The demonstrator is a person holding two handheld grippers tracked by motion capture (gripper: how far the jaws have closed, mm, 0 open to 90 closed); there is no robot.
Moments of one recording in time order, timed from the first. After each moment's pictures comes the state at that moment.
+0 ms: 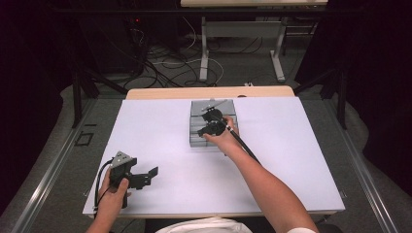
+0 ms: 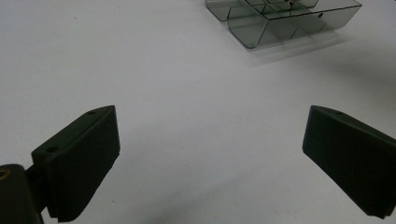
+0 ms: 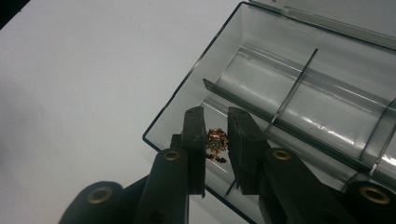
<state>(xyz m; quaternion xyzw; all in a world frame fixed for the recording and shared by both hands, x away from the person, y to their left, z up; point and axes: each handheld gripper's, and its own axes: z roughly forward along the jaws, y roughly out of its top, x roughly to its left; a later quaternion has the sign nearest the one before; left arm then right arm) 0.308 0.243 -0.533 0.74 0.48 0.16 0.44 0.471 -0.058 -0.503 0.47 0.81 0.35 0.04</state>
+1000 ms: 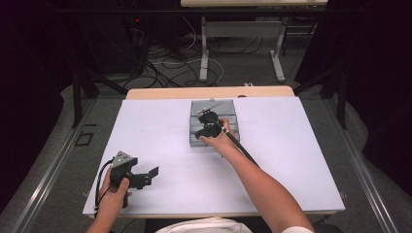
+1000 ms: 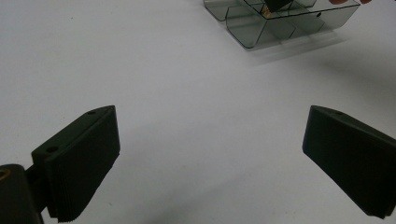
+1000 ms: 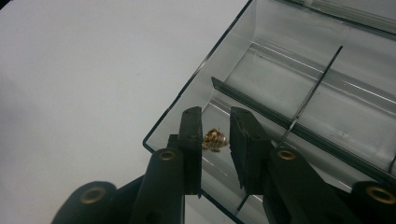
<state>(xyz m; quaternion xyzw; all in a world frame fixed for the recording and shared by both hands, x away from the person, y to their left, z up) 0.309 0.241 -0.534 0.74 0.48 0.16 0.44 0.473 -0.048 -0.515 0.46 0.82 0.35 0.05</state>
